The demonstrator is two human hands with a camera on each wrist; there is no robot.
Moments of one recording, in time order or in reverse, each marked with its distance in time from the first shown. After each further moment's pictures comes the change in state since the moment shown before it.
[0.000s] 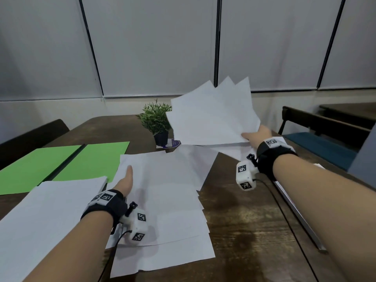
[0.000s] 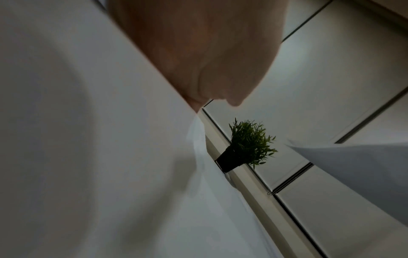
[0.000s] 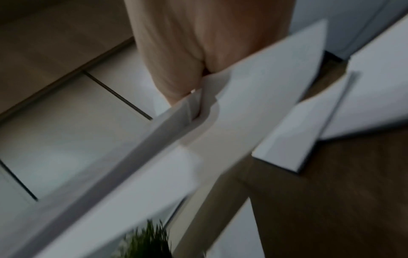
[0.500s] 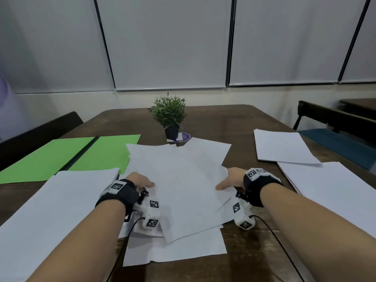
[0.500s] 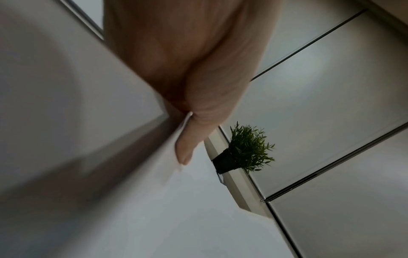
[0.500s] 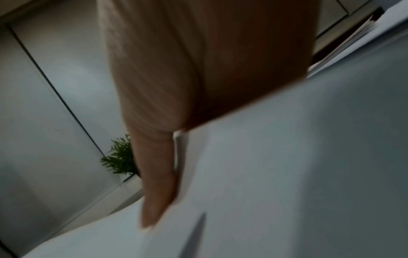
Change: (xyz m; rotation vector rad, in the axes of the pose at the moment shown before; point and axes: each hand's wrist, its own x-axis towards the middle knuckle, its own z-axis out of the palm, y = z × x) left_hand -0.005 0.008 -0.003 0.597 -0.084 0.084; right_hand -0.071 0.053 0.087 -0.399 -0.882 0.097
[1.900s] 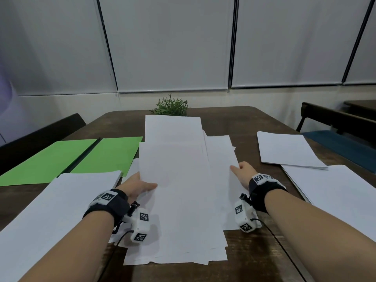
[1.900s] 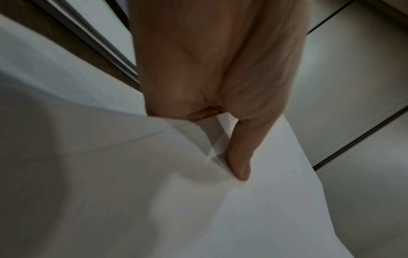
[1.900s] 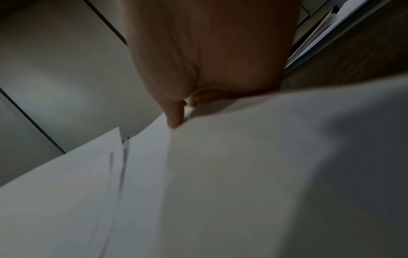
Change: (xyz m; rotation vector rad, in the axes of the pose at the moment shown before) left_hand -0.006 -0.023 0.003 -0.628 -0.067 0.225; right_hand 0.020 0.017 -0.004 0.316 0.479 -0.015
